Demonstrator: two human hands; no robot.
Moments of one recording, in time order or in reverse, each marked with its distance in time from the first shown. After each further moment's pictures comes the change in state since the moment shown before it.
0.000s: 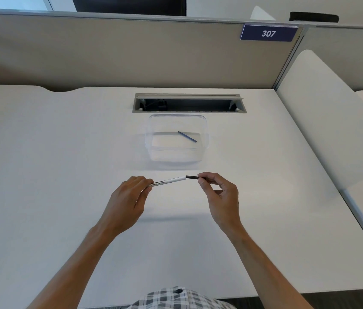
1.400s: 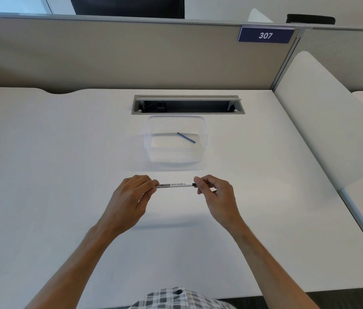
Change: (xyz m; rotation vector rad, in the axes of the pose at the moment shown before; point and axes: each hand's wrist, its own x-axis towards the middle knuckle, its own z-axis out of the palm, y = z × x) left_hand 0.005 0.003 -0.001 0.027 0.005 0.125; right_hand 0.007 -0.003 -0.005 -0.148 -0.181 0.024
